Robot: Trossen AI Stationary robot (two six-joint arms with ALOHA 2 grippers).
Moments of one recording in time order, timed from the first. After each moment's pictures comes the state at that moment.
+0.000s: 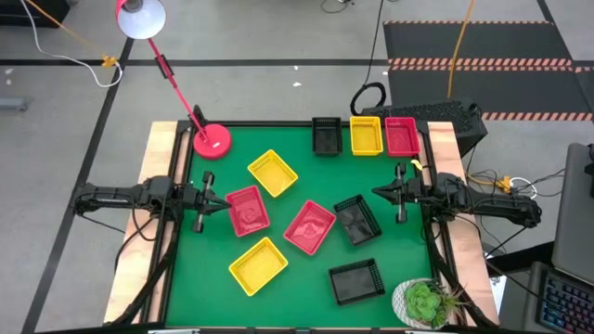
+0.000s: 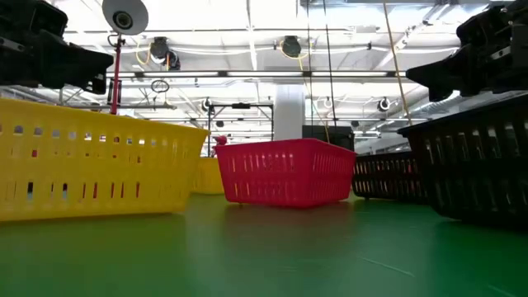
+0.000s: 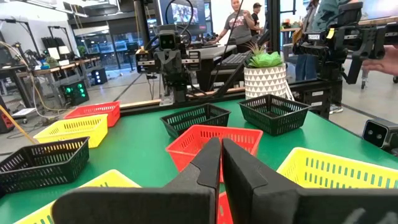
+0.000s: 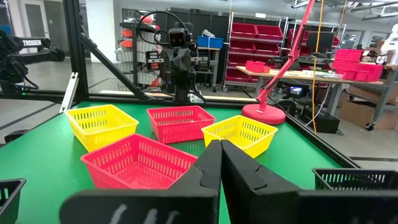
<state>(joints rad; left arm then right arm) -0.04 0.02 0.01 0.03 0.13 0.13 -0.11 0.00 0.02 0.02 -0.05 -0.07</state>
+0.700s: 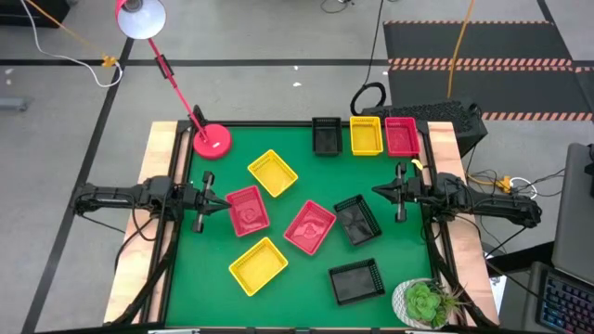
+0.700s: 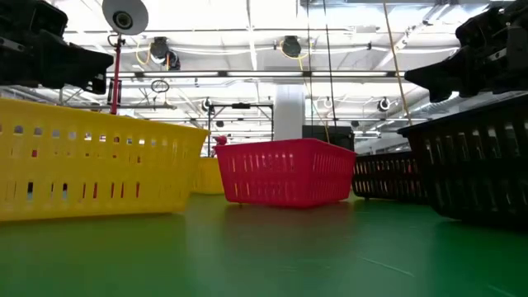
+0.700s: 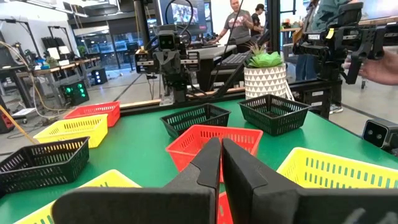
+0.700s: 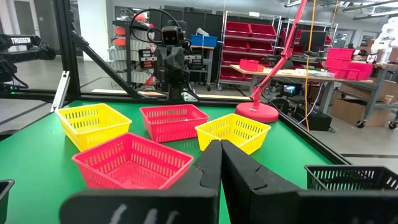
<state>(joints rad) -0.04 0.02 0.01 0.03 0.13 0.13 -0.11 0.00 0.01 0.02 -0.03 -0.07</state>
